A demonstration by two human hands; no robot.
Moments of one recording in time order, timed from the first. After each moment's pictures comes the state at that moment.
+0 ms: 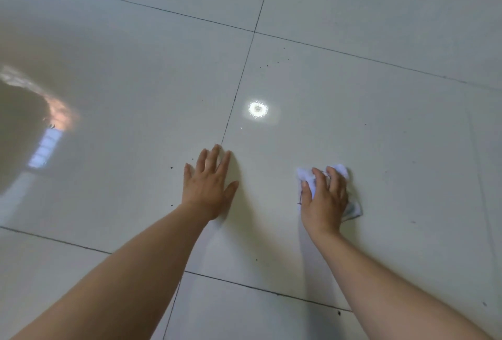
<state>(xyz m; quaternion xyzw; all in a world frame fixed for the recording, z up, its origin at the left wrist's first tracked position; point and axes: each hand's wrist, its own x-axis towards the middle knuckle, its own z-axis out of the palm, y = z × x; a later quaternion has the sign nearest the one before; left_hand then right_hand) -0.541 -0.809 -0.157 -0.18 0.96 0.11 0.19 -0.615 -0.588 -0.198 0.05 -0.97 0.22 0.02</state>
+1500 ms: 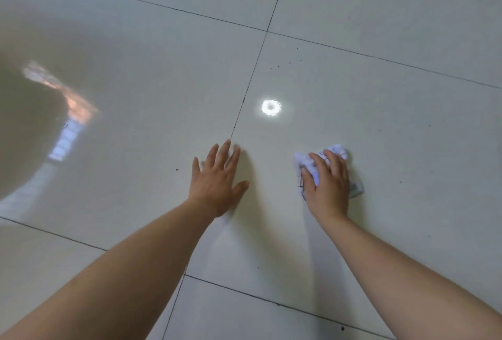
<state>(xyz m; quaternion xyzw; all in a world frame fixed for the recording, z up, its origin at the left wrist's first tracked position) -0.555 -0.811 -0.155 -0.16 0.96 0.09 0.19 -0.662 -0.600 -0.195 0.17 -0.95 0.27 0.01</state>
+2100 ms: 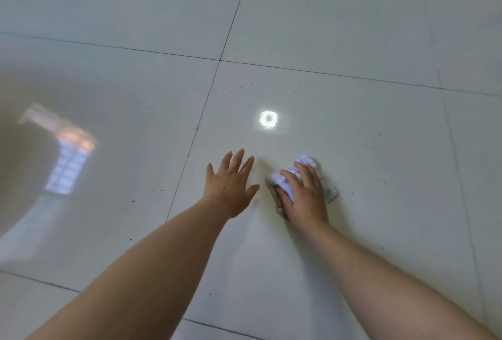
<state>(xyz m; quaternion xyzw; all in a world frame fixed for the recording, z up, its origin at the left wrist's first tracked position) -0.652 -0.719 -0.120 -0.11 0.96 0.05 0.23 -0.707 -0.544 -0.203 0.25 -0.92 0.28 0.00</state>
